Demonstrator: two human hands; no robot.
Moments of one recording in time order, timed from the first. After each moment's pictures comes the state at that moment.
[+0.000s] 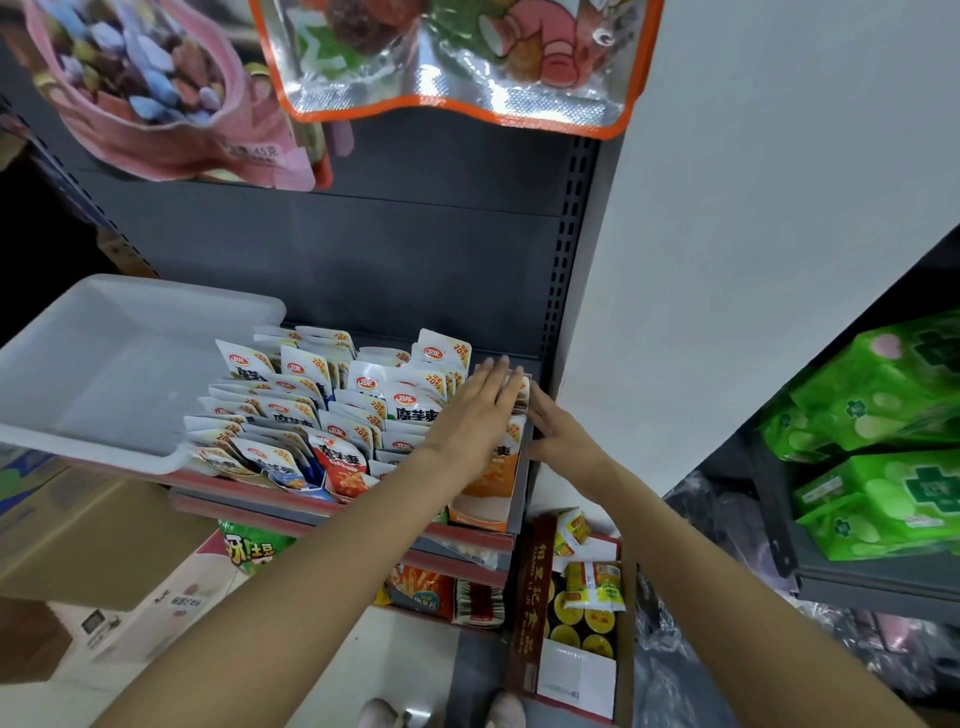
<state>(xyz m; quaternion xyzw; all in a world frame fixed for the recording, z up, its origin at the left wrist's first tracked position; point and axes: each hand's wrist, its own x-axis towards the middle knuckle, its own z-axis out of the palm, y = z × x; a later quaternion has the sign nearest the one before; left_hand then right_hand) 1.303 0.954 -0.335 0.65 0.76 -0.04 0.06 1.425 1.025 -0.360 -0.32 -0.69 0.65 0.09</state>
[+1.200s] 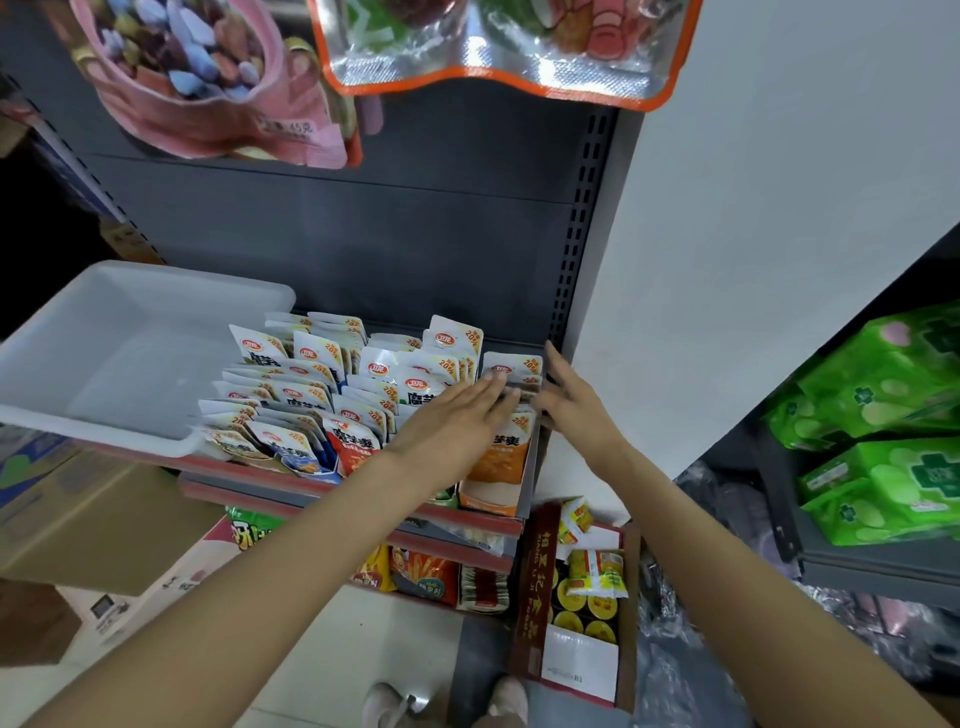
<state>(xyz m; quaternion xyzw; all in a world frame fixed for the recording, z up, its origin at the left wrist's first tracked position) 1.292 0.907 -0.312 0.72 0.68 -0.10 0.04 1.415 1.026 -0.360 -0.37 -0.64 0.65 0.18</state>
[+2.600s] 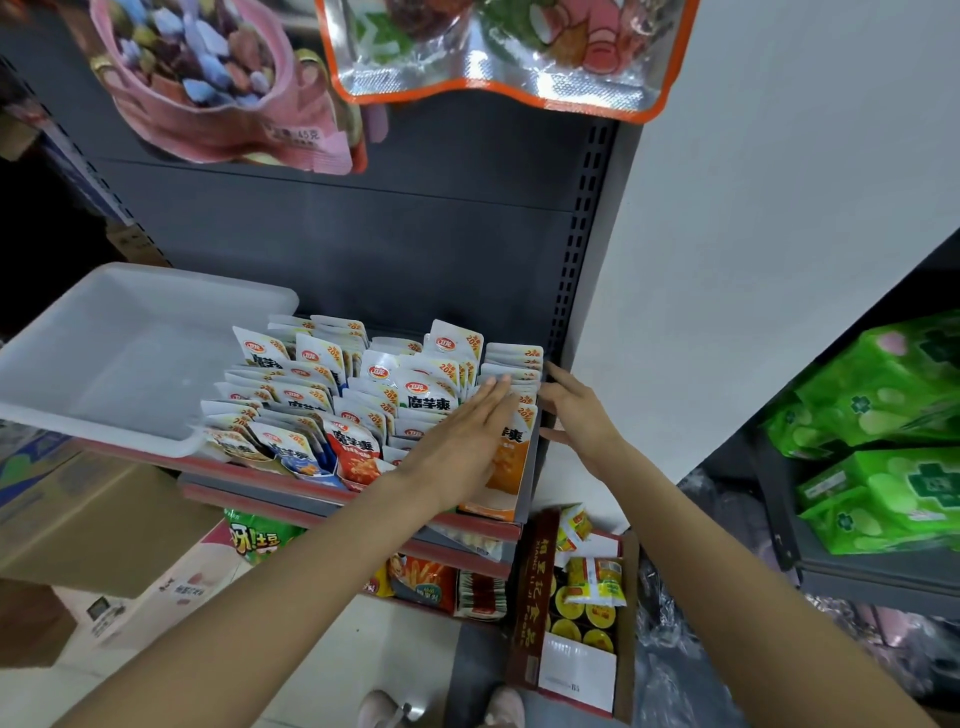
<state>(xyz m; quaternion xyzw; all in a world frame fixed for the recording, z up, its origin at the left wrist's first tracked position) 1.300 0.905 -0.328 0.67 0.73 0.05 0.13 1.417 1.020 -0.331 -0.44 -0.56 0.68 0.16</state>
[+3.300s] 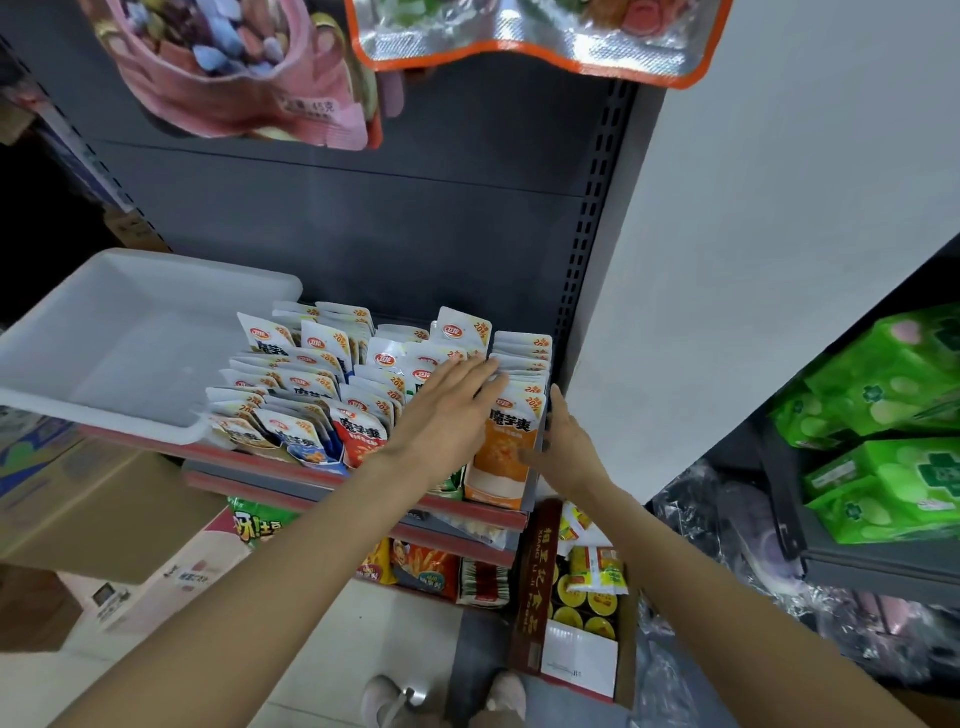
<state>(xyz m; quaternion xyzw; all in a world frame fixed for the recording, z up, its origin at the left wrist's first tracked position) 1.285 0.900 -0.319 0.67 0.75 0.01 -0.01 1.417 0.989 -0.383 -0.46 -0.77 0.43 0.05</state>
